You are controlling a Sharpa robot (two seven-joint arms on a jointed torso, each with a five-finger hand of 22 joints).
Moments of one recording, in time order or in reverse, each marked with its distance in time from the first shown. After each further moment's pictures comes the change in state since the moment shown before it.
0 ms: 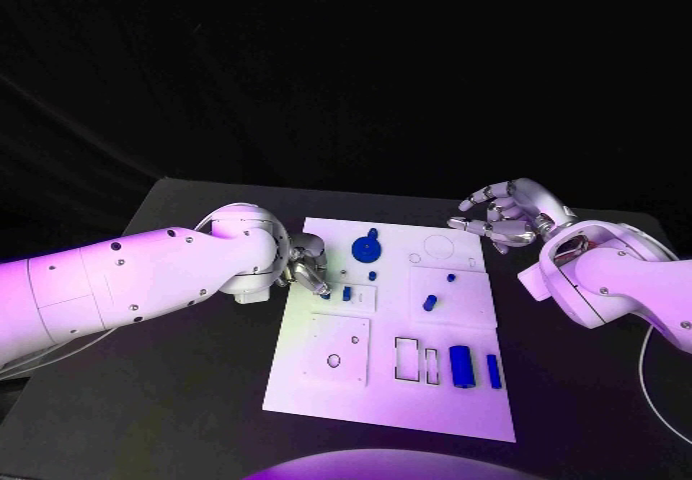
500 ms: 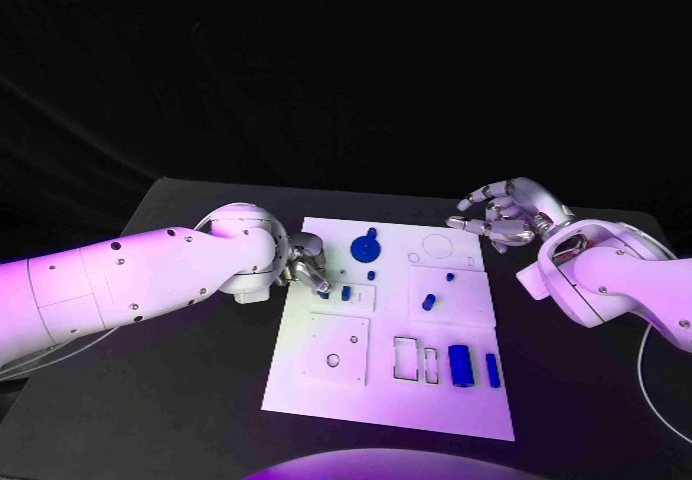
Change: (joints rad) left arm -0.001 0.006 -0.001 -0.010 0.011 -0.008 -0.001; left_hand -0.078 -0.004 0.056 -0.057 -0.025 0.013 -0.005 0.008 0.001 0.008 -0.005 0.000 0.001 0.000 -0.007 0.000 0.000 0.000 0.003 -0.004 0.000 0.000; right arm 0.000 -0.002 0.000 0.003 0.000 0.000 0.001; right_hand 0.000 0.000 0.000 0.000 0.000 0.000 0.000 0.000 0.000 0.000 0.000 0.000 0.000 0.000 0.000 0.000 -0.002 0.000 0.000 0.000 0.000 -0.001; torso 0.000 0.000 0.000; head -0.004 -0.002
